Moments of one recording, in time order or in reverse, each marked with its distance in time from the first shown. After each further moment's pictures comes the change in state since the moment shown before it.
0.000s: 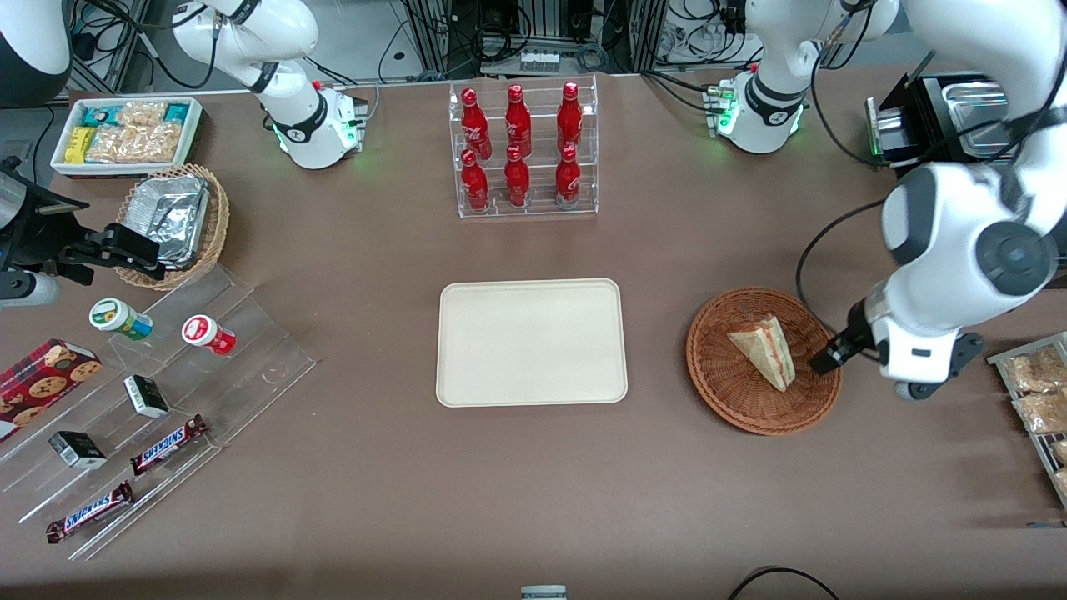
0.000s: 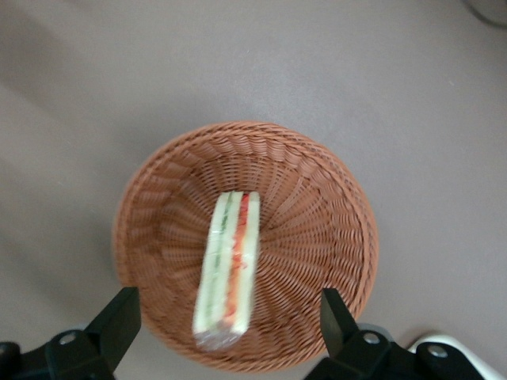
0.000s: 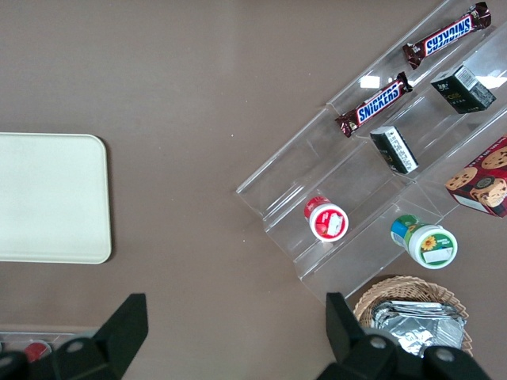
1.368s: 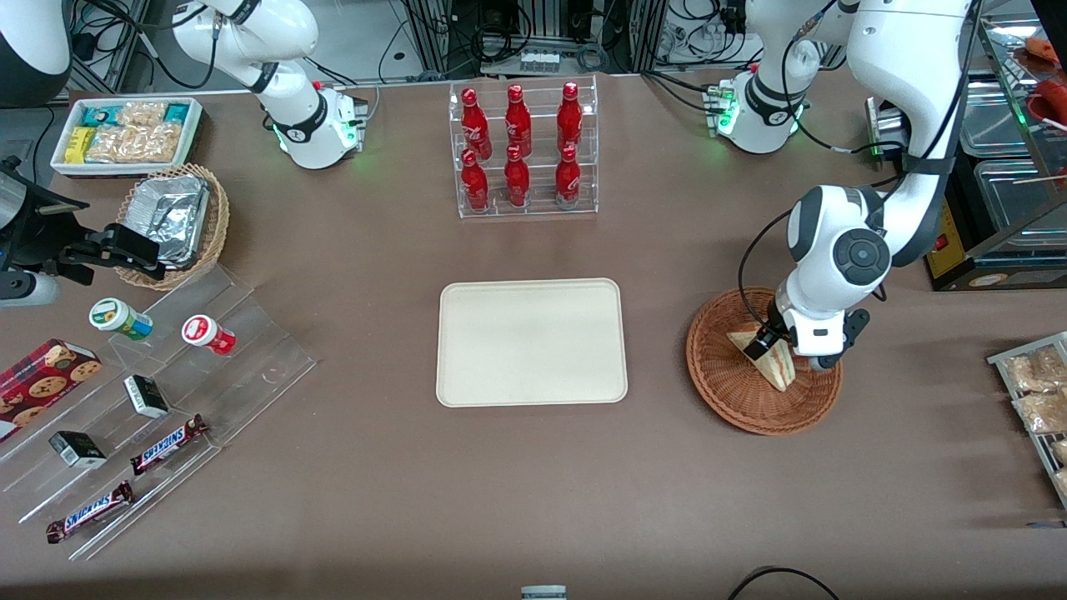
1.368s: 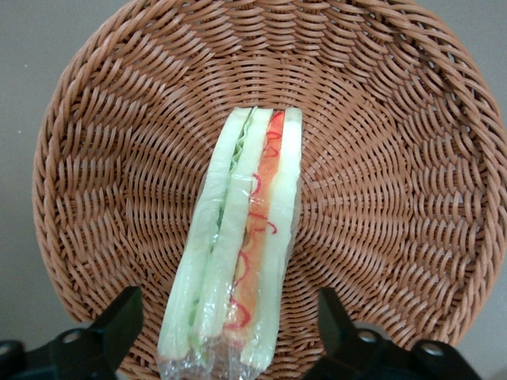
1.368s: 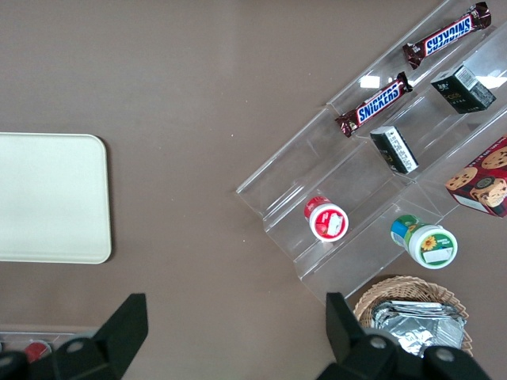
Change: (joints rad) arm -0.076 -0.022 -0.003 -0.401 -0.001 0.383 -0.123
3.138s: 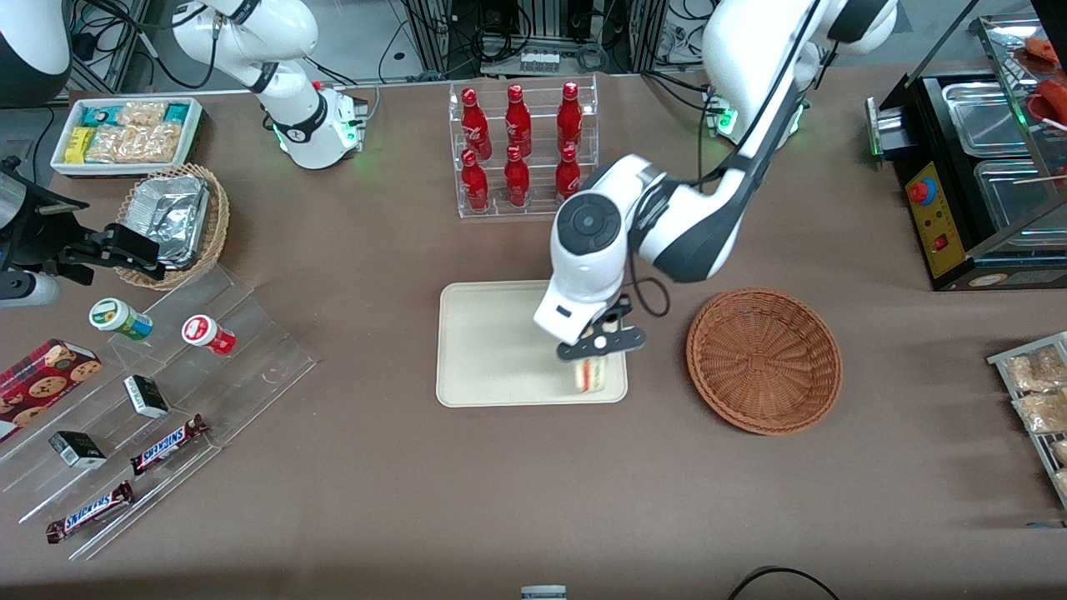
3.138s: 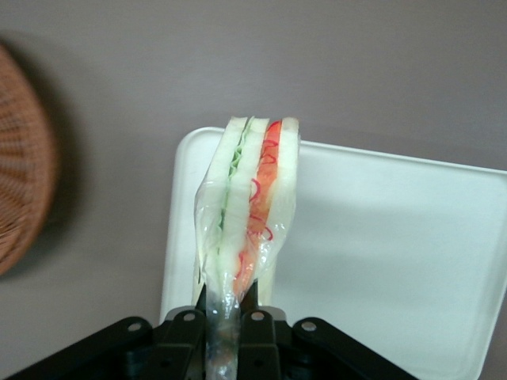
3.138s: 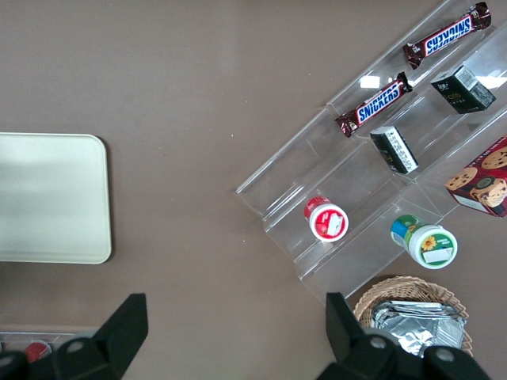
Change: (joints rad) arm -0.354 0.352 -0.161 0.822 0.100 -0.457 0.111
